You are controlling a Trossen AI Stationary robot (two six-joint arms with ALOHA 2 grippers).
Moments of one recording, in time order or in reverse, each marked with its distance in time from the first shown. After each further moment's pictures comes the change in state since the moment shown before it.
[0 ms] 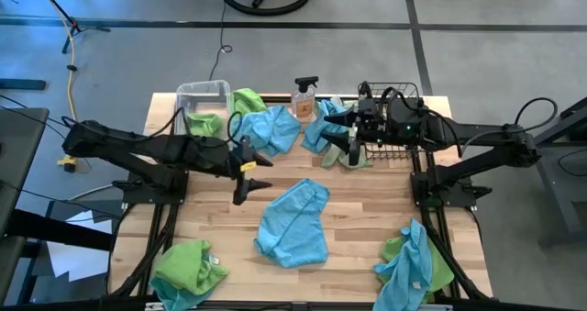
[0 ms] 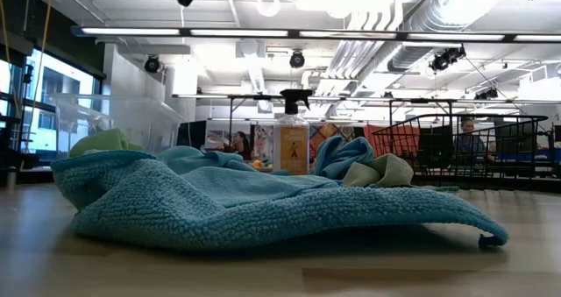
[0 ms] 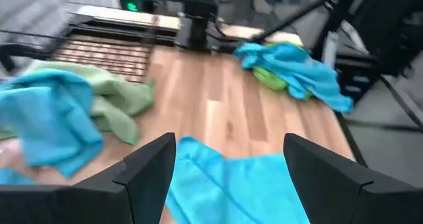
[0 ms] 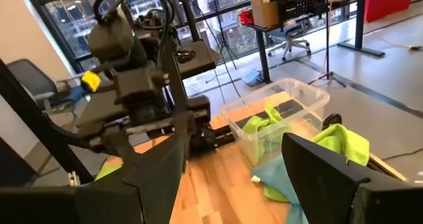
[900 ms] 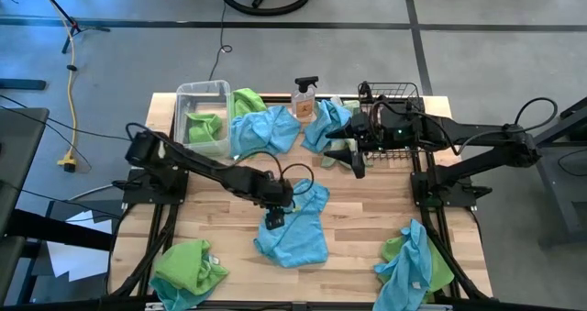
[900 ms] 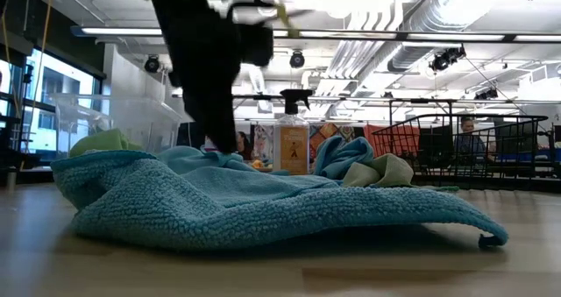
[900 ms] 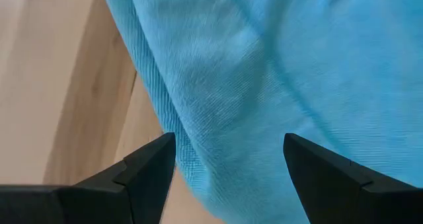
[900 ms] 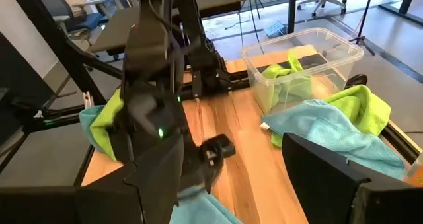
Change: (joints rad) left arm -0.047 0.667 0.193 -0.286 0.006 -0.264; right arm 0.001 0.000 0.000 -0.196 -0.150 -0.117
